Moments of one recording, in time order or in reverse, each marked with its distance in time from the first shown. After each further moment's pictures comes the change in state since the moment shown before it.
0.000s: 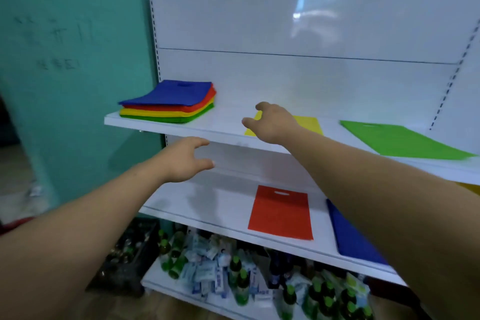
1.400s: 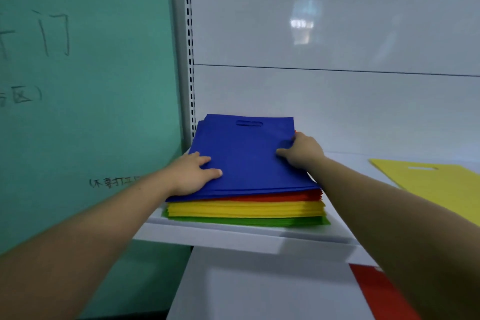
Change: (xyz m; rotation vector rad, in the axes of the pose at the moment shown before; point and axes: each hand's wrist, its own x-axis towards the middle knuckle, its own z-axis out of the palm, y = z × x) left_hand 0.389 -0.361 -0.110 0.047 -0.196 0.030; right_hand 0.405 -0.121 0.226 0.004 0.086 0.452
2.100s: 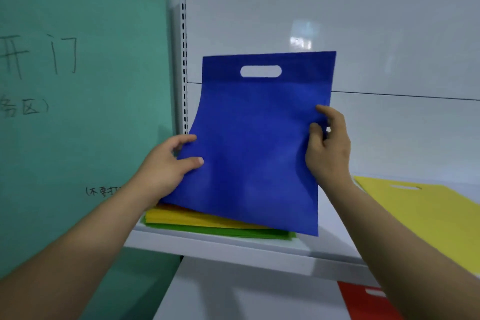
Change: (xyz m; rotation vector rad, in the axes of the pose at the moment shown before) left_hand -0.054 0.050 -0.016 -0.830 0.463 0.102; right_hand -0.062 0.026 -0.068 0.722 0.667 -0.506
